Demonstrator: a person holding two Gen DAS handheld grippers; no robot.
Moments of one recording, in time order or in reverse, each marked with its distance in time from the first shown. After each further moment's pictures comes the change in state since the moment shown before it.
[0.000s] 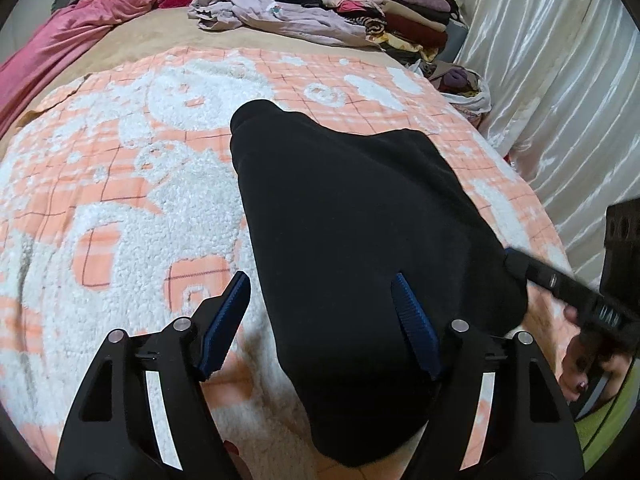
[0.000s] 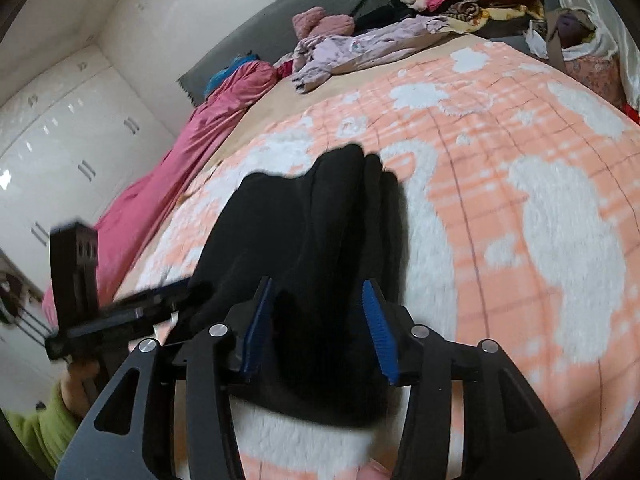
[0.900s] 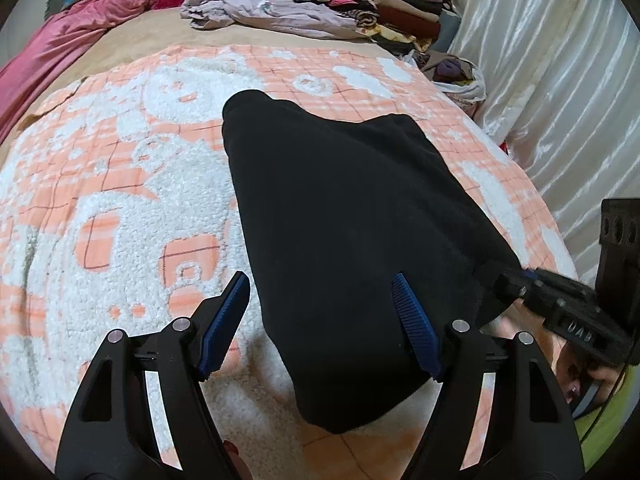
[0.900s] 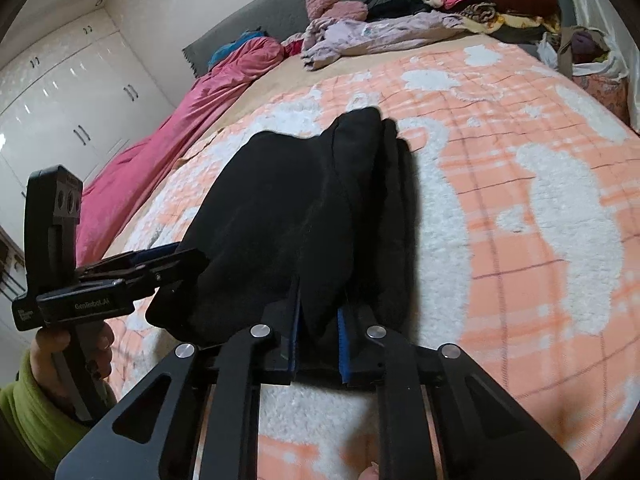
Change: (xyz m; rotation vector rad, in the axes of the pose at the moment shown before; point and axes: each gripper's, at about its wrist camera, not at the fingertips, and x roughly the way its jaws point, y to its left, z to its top) left arm -0.006 -0.013 -0.012 0.043 0.023 0.011; right arm -0.001 0.013 -0.023 -0.068 0.044 -0.054
